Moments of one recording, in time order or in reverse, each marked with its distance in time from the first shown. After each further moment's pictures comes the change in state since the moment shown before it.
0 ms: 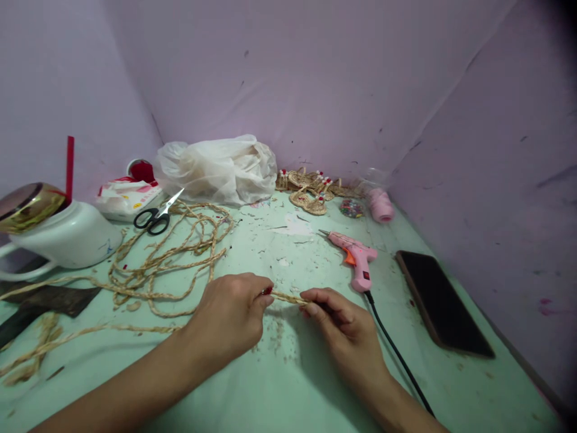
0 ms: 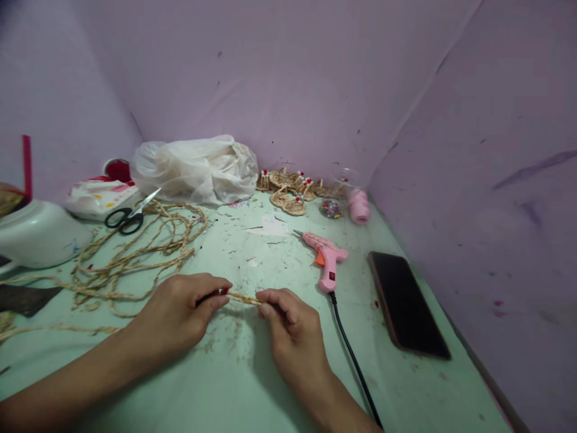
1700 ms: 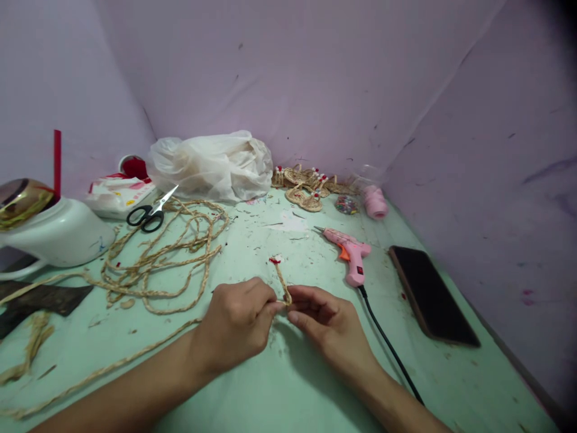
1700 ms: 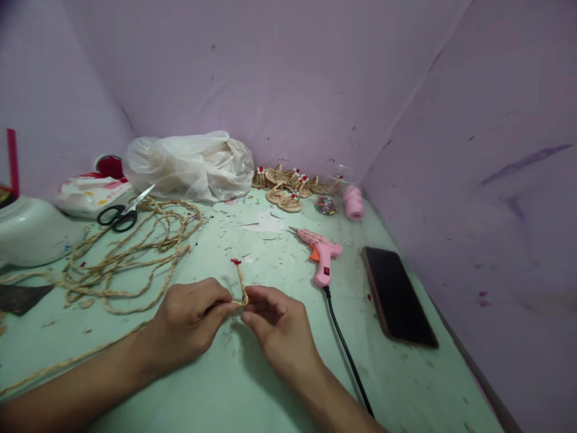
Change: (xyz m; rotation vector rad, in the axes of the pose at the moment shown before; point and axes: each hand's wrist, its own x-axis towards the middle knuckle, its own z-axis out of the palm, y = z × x) left_hand -0.006 -0.008 0.034 -0.088 0.302 0.340; right_hand 0.003 -0.008 0.007 0.378 -0.061 0.348
